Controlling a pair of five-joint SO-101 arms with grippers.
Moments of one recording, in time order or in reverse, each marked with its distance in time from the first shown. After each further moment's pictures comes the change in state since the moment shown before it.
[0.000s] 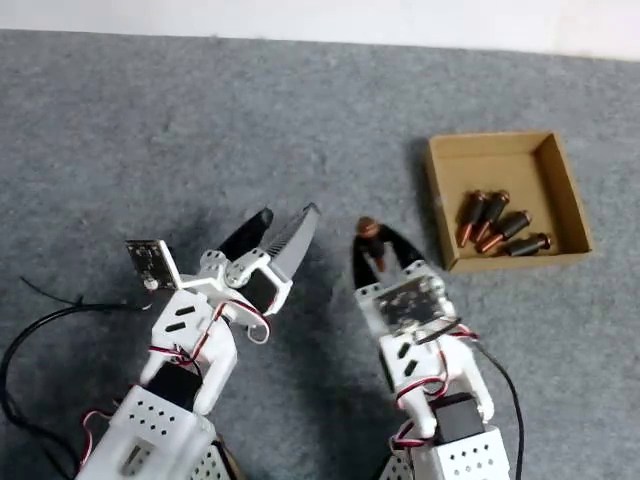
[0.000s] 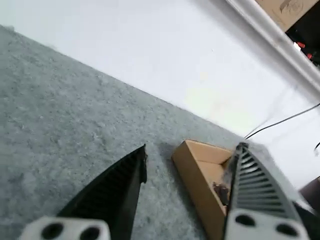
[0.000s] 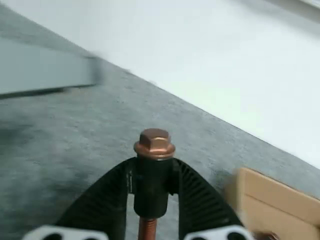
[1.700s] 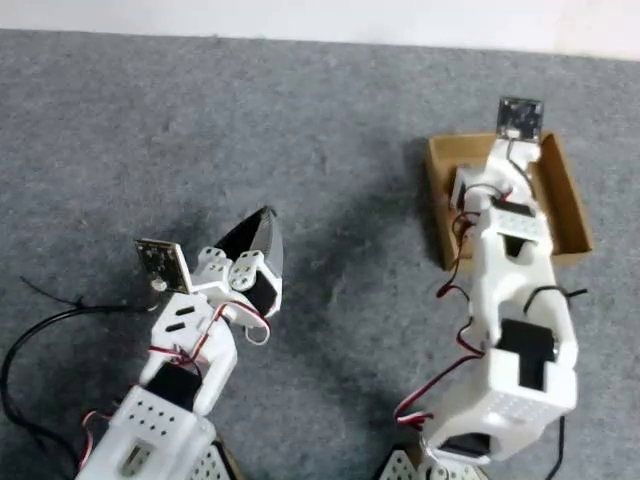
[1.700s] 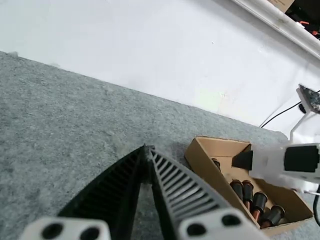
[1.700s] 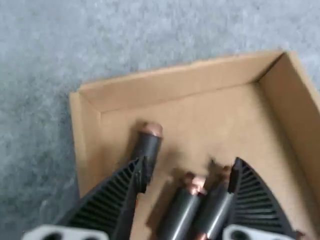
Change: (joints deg) left arm 0.0 0.0 0.0 0.0 -7.5; right arm 25.3 112.6 -71.6 -4.2 -14.6
